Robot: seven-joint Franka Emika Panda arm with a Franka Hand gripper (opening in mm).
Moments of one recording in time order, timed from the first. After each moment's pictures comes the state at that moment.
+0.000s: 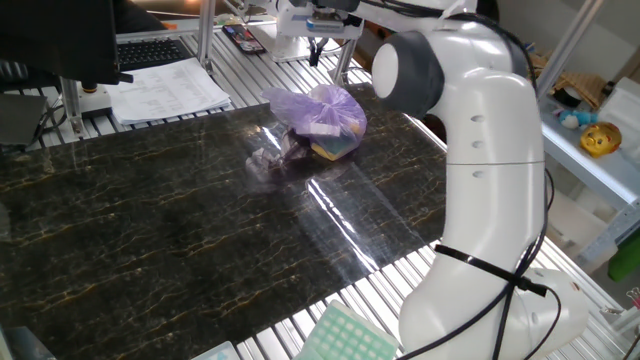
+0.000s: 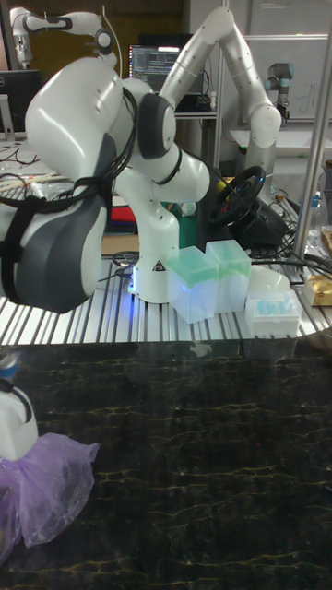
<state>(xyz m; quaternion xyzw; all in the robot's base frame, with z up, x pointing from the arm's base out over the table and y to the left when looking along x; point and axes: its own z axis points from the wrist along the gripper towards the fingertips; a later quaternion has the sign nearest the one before) 0.726 -0.227 0.252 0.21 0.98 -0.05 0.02</state>
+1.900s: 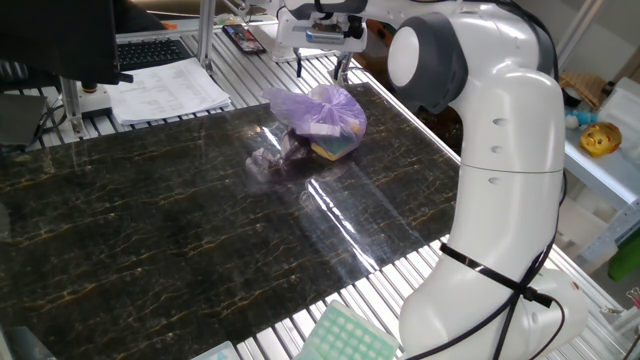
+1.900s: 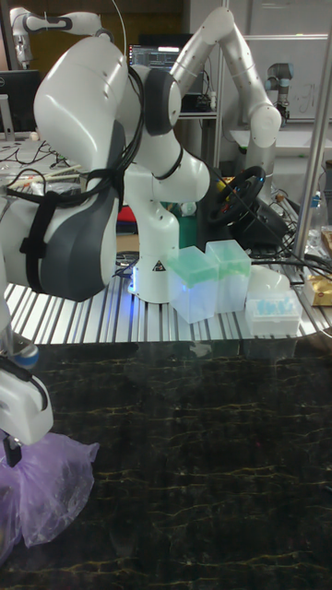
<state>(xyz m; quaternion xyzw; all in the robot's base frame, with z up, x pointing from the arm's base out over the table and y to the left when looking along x) 0.693 -0.214 0.247 0.25 0.97 -0.06 0.01</state>
